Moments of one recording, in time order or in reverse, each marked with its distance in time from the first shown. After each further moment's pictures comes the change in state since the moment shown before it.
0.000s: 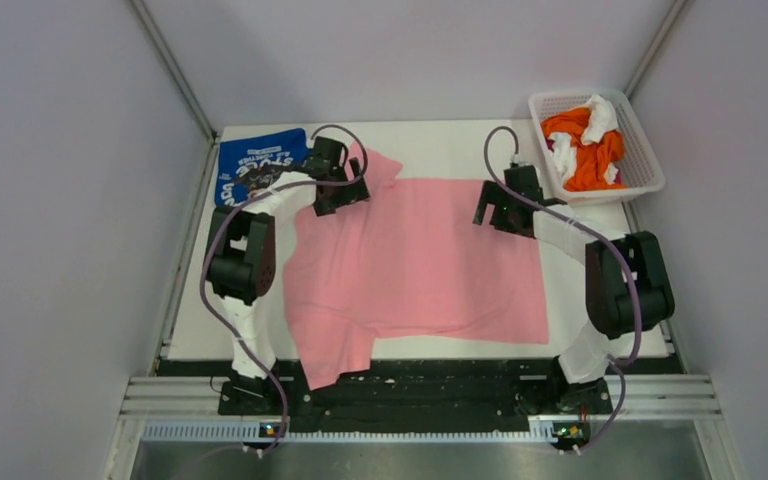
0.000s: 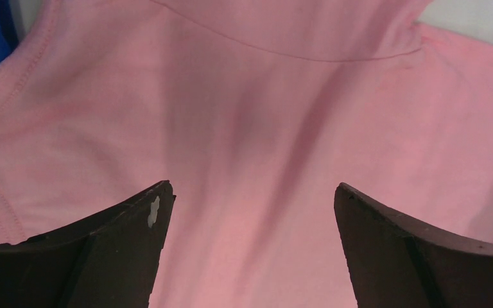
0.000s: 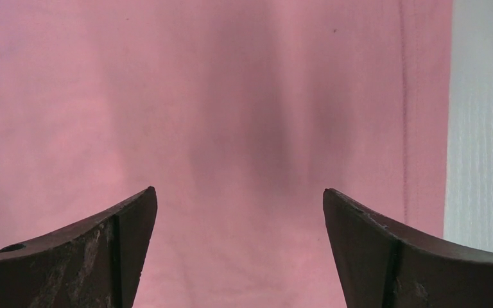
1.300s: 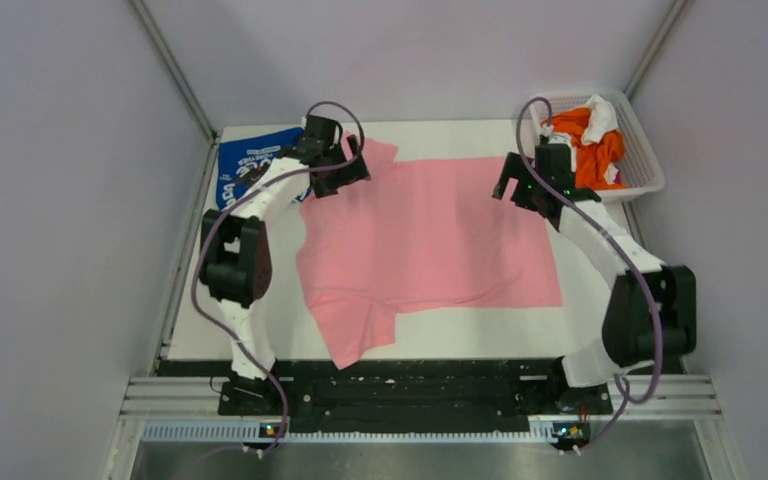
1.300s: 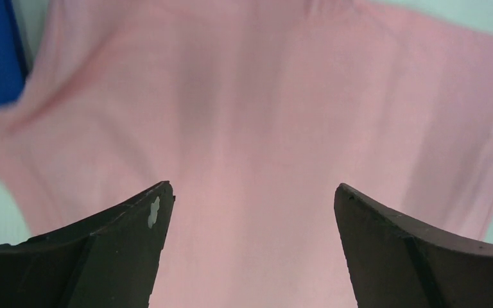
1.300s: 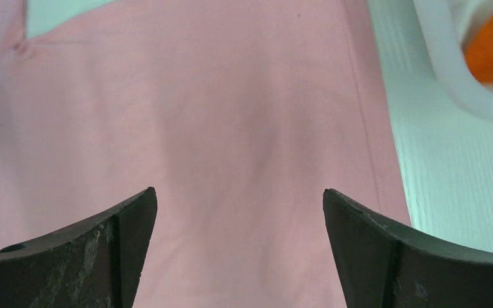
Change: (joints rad) left arm 0.044 0.146 0.302 -0.128 0.077 -0.023; right arm -0.089 0.018 0.210 -0.093 0.006 -0.053
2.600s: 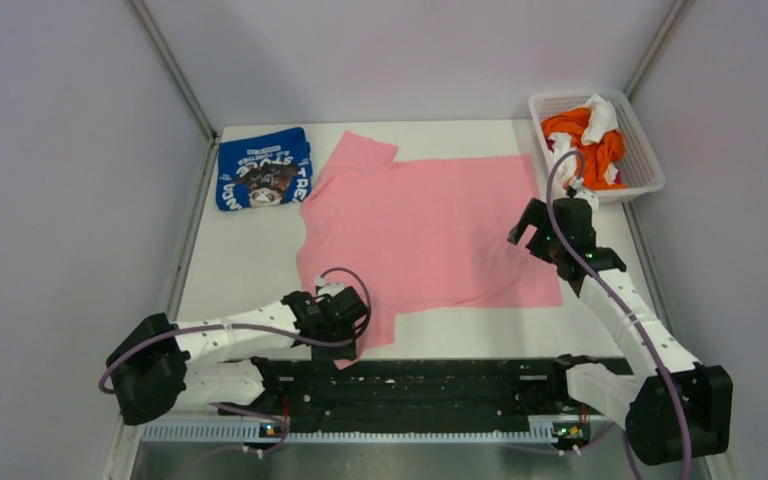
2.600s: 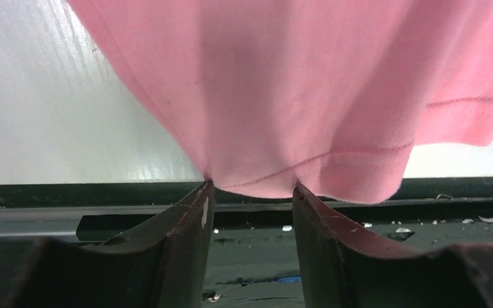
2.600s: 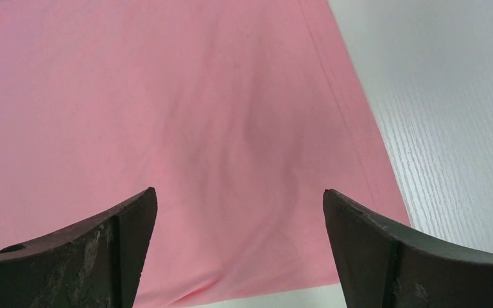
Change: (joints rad) left arm -0.746 -0.958 -1.209 -0.245 -0.199 -0.475; right arm 0.000 -0.610 -0.485 -0.078 0.050 0.170
